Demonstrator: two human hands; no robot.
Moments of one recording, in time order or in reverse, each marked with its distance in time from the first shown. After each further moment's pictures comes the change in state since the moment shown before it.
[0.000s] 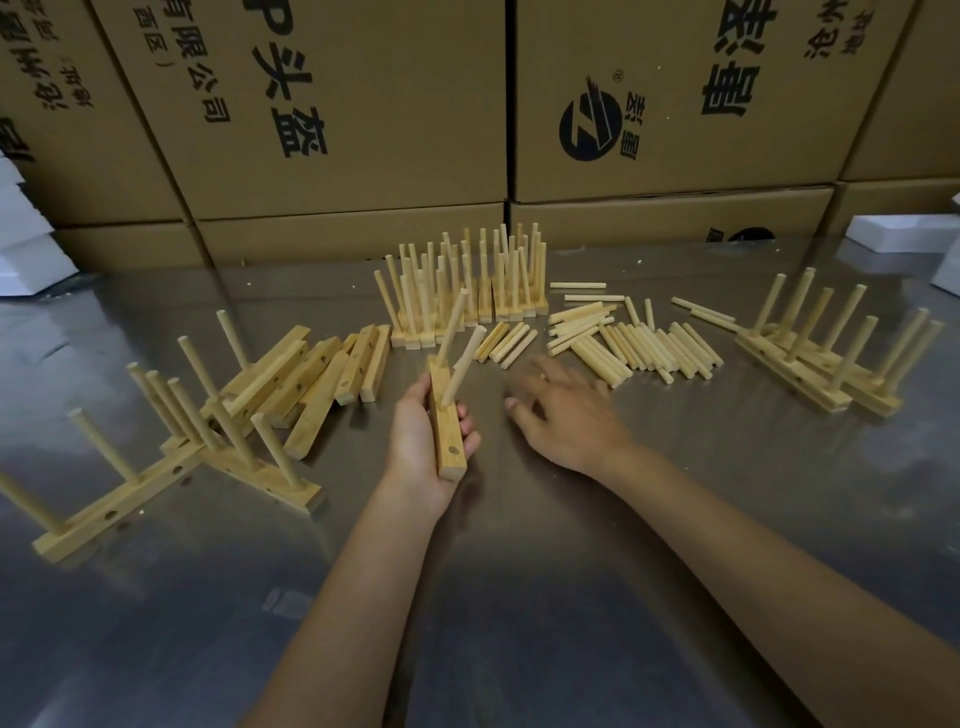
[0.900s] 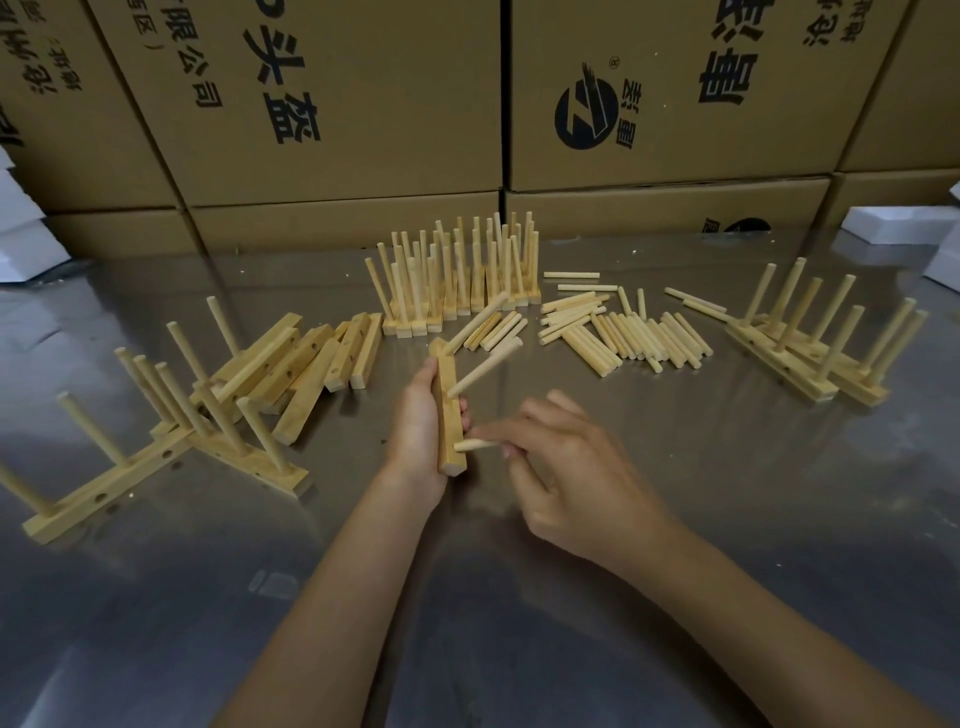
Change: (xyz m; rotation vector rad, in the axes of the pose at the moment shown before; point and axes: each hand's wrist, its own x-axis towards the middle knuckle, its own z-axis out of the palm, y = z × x) left_hand -0.004 -0.008 0.008 0.197 0.052 0.055; right_hand -0.089 -0.036 -0.033 0.222 0.234 -0.377
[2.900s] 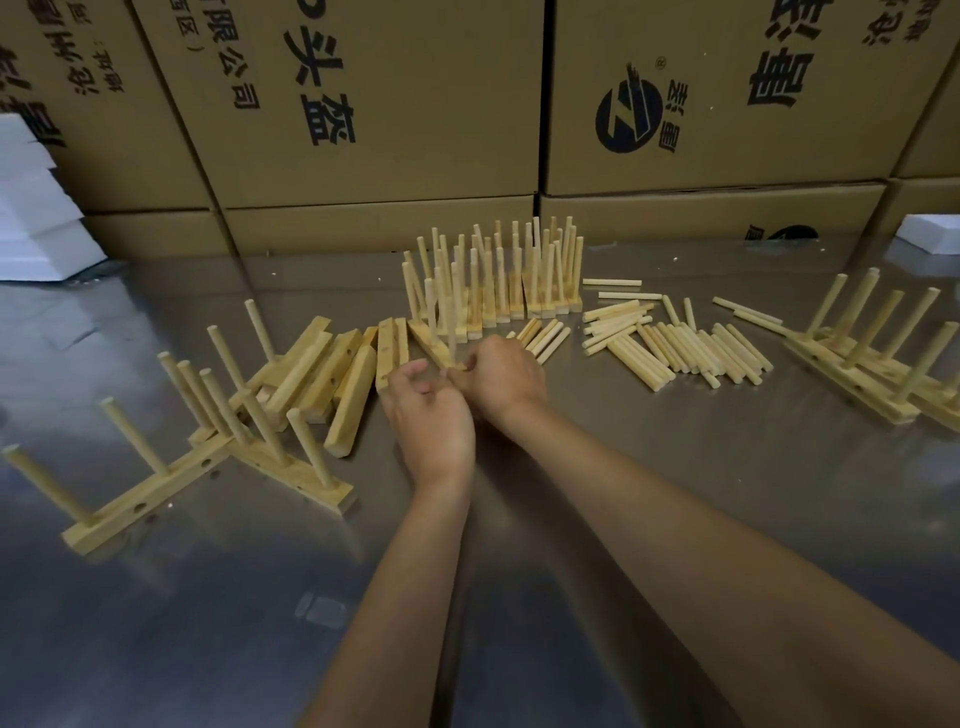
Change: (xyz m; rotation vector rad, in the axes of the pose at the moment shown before) left_hand 0.019 0.009 -0.016 0.364 0.429 0.471; right_hand 0.150 0.027 0.104 -0.044 -0.111 0.572
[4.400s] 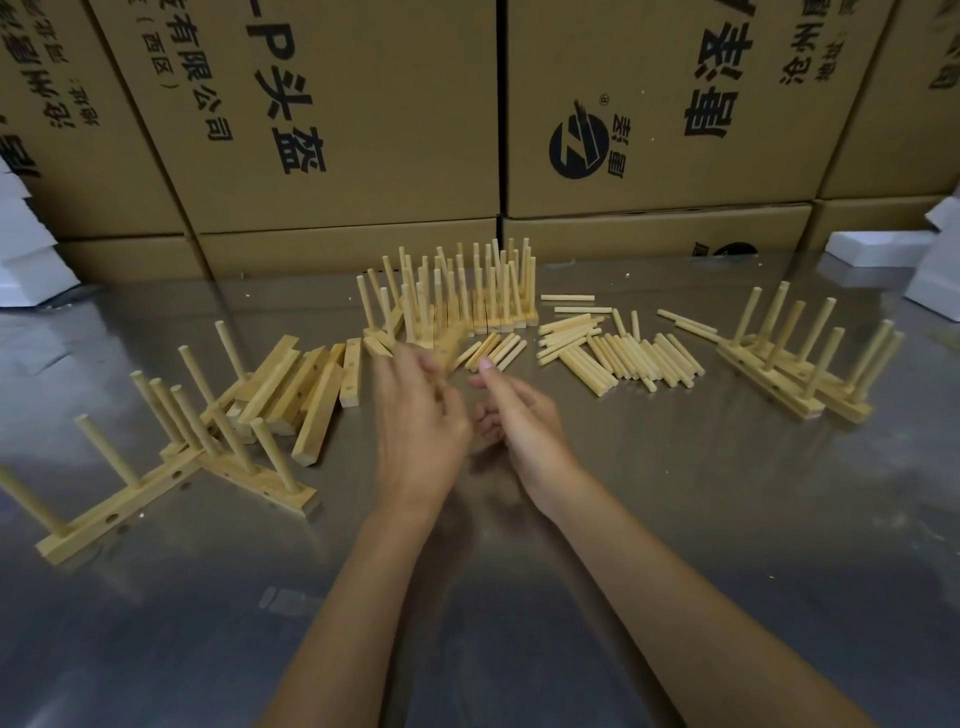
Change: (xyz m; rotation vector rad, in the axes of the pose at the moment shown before) left_hand -0.034 0.017 -0.009 0.422 -0.183 0.673; right_hand -0.081 0.038 -0.039 1.204 0.022 0.256
